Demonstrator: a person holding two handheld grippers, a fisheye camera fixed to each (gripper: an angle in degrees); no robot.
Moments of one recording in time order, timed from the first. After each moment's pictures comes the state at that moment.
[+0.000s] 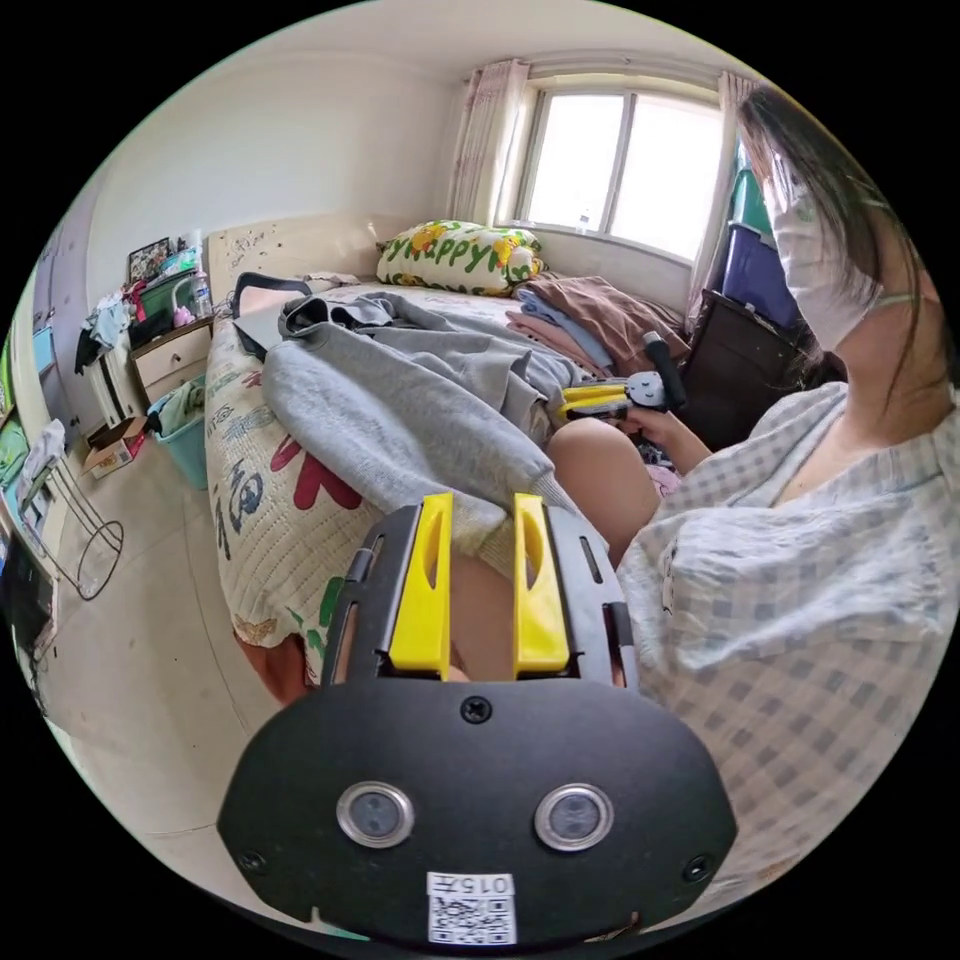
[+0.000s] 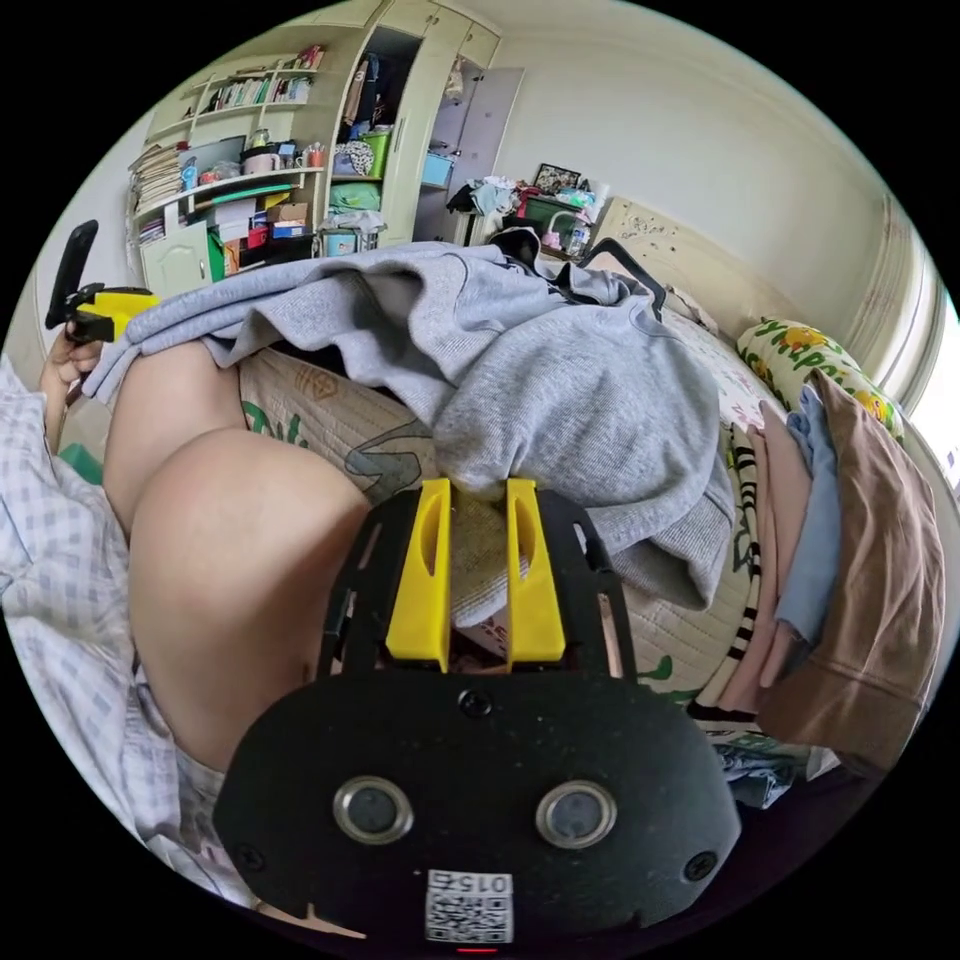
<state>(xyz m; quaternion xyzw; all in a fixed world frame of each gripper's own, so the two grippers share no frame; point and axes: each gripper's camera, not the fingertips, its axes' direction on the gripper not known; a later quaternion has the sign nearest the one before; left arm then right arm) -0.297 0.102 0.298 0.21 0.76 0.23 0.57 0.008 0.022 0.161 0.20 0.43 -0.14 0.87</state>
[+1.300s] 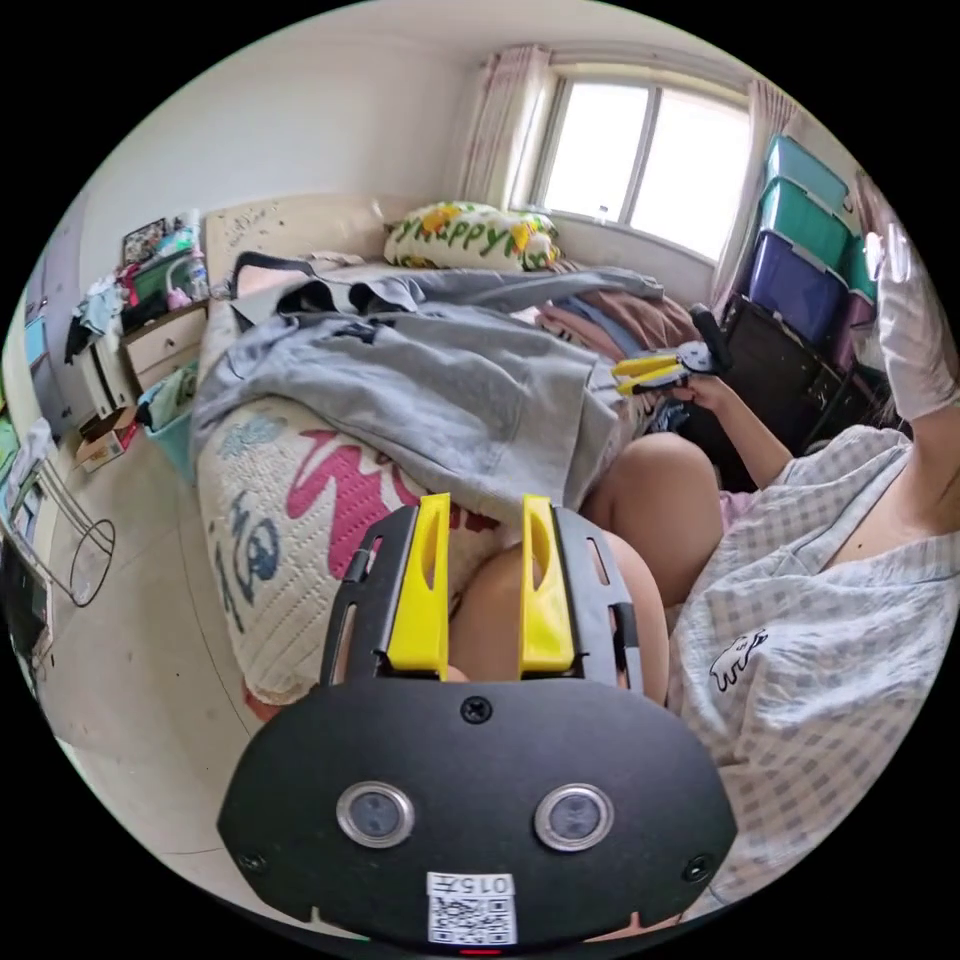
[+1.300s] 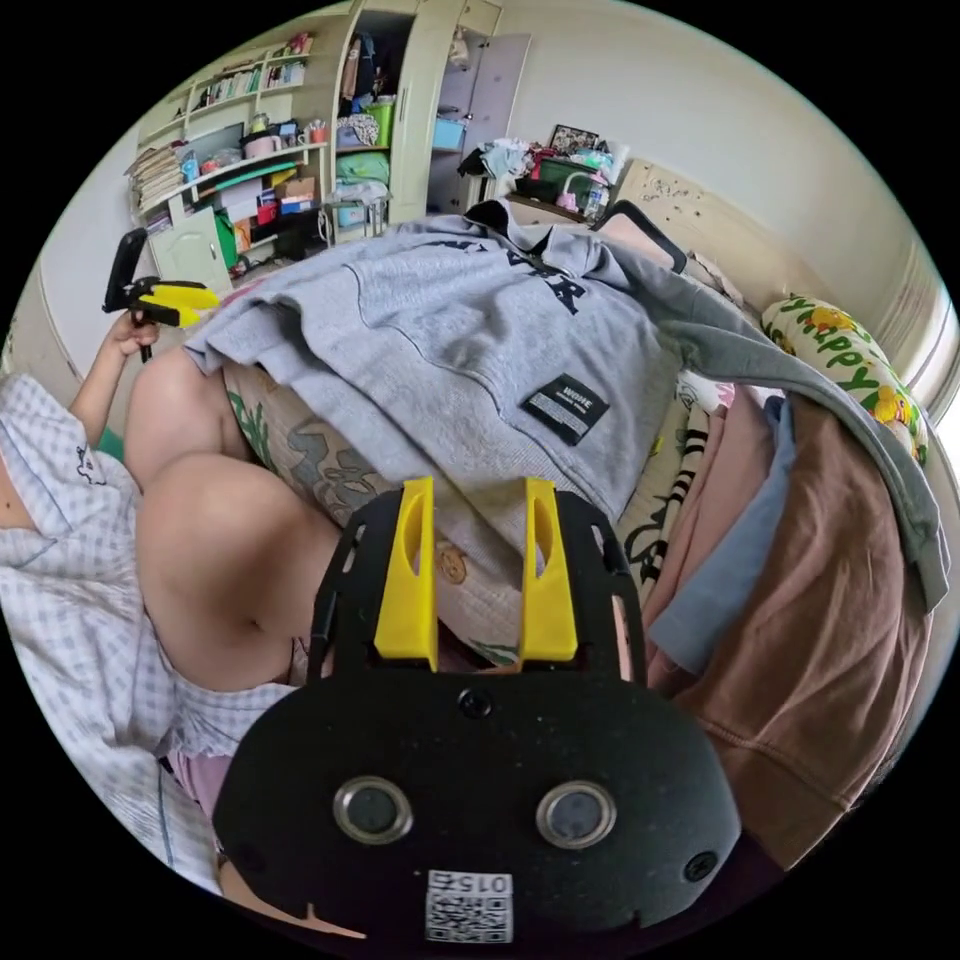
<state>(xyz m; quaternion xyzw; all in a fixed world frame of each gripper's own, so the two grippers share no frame) -0.245 0.022 0.252 0.16 0.76 0.25 0.58 -0.017 0.040 0.023 0.13 0.41 -0.15 0.89</state>
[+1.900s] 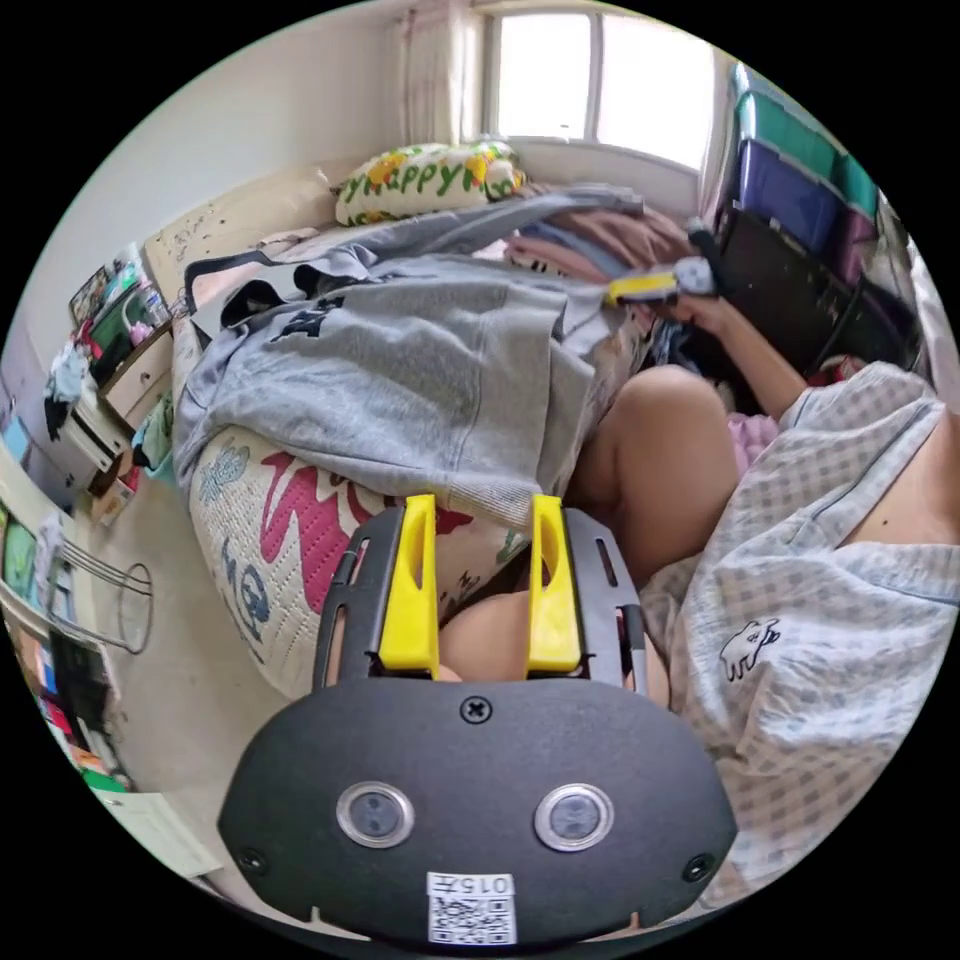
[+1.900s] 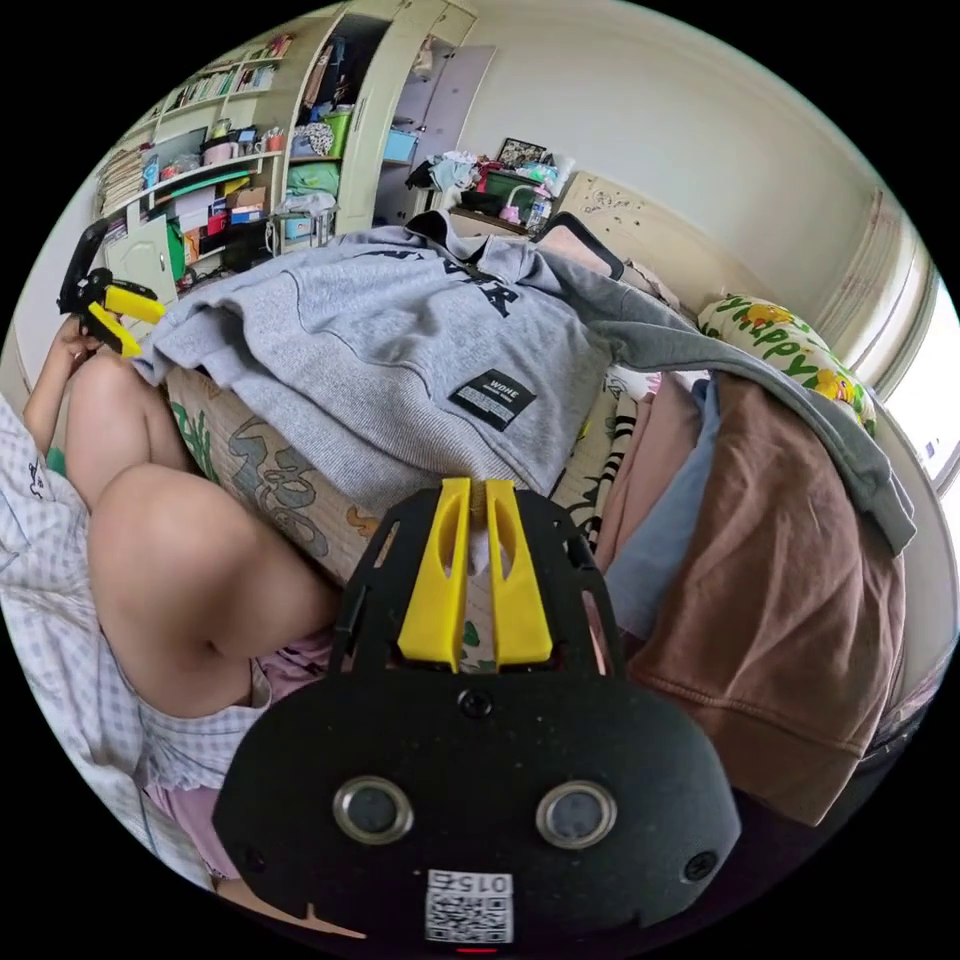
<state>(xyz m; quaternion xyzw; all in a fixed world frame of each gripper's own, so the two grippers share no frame) -0.251 0.017 0.132 0.19 0.66 0.38 0.62 -0.033 0.068 -0.014 0.18 0.46 -0.11 0.86</state>
